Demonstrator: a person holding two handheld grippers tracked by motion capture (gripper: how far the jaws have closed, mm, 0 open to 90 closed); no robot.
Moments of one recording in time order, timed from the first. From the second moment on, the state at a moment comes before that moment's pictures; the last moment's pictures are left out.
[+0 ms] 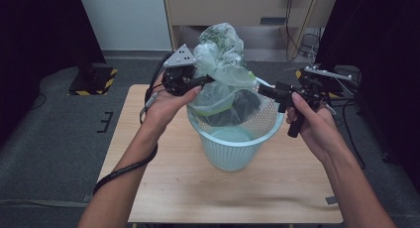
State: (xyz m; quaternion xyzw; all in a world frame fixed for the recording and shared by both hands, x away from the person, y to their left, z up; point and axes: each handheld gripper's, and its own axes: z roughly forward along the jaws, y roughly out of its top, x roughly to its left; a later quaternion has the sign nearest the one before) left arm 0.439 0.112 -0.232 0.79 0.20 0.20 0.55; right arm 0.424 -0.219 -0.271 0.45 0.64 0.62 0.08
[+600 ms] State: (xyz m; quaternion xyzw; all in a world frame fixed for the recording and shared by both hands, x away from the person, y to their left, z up) left arm 0.431 0.144 -0.216 0.77 0.22 0.22 0.56; right arm 0.427 -0.246 -0.284 0.47 0.64 0.60 0.10
